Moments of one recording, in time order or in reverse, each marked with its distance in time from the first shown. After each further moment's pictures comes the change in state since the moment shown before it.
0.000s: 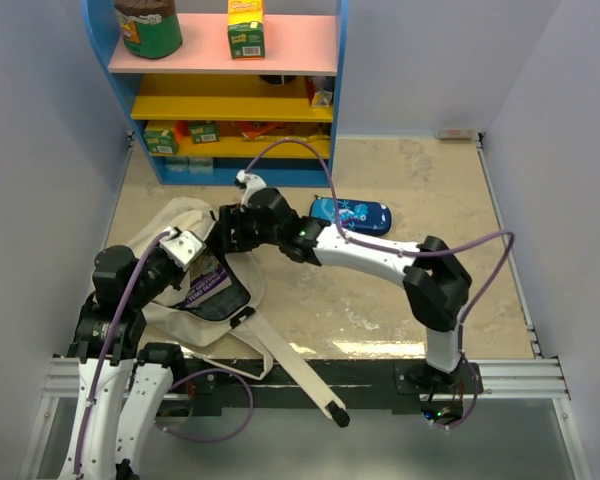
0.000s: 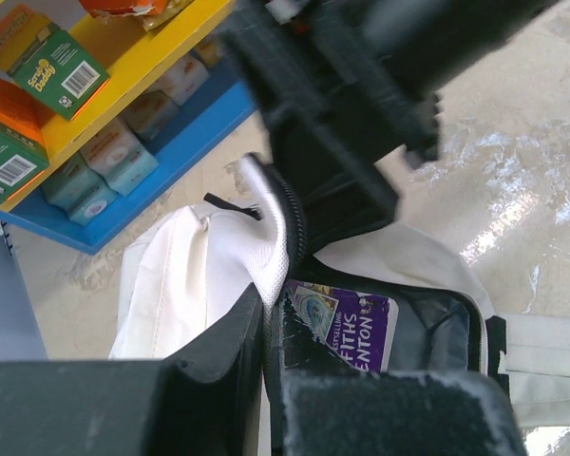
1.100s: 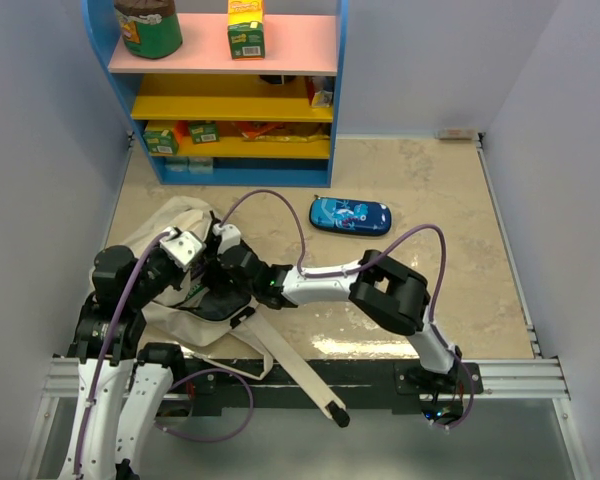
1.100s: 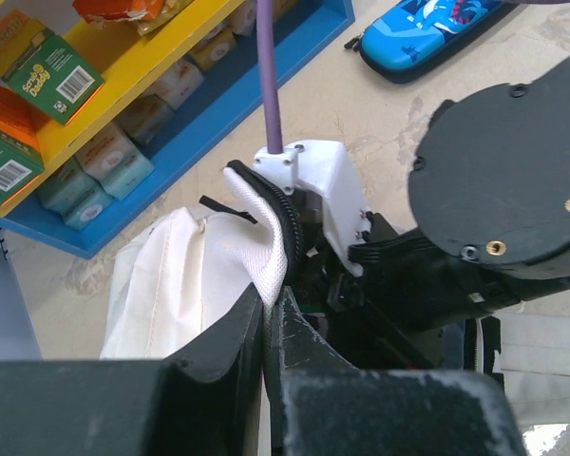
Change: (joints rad) left arm 0.000 0.000 0.001 -0.001 0.016 0.000; right arm 0.193 0.170 -0.156 0.336 0.215 0.000
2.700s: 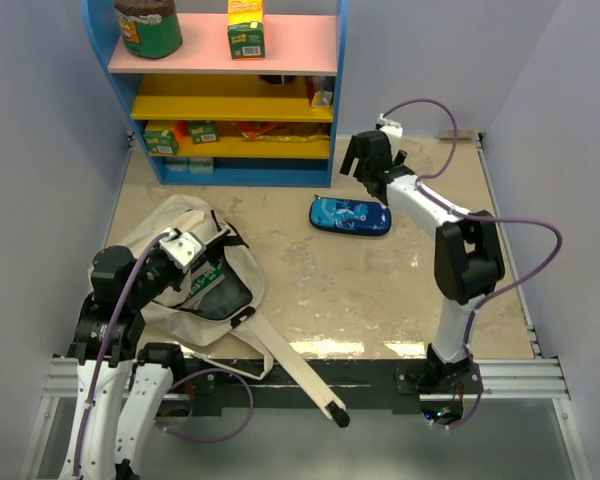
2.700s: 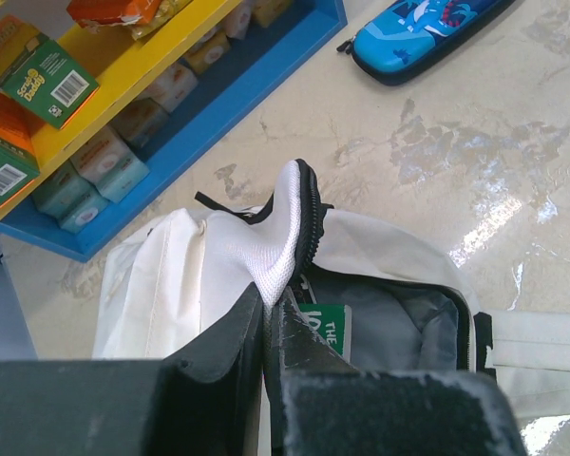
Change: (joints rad) left arm 0.000 -0.002 0.017 -0.022 0.014 0.000; right arm -0.776 -0.253 0.073 -0.498 0.330 -0.143
